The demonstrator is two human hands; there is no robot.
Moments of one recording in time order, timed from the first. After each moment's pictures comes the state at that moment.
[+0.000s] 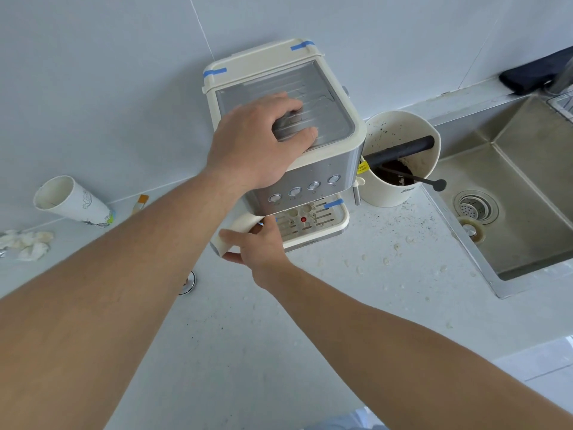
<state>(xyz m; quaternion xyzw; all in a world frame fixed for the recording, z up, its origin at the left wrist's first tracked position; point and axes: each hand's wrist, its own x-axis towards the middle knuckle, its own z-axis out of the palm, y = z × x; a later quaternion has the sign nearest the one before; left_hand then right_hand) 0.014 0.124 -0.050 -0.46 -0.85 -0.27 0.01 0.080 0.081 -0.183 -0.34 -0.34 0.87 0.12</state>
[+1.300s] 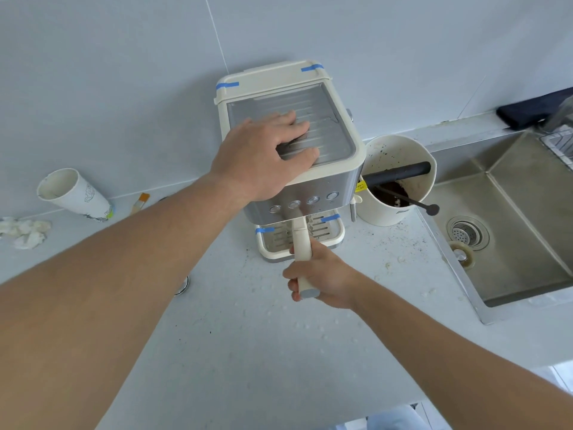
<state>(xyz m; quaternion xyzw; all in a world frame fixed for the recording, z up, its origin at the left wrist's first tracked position) 0.013 0.119 -0.048 -0.49 -0.84 -0.23 -0.01 0.176 0.161 -0.173 -0.28 -0.48 0.82 -0.10</state>
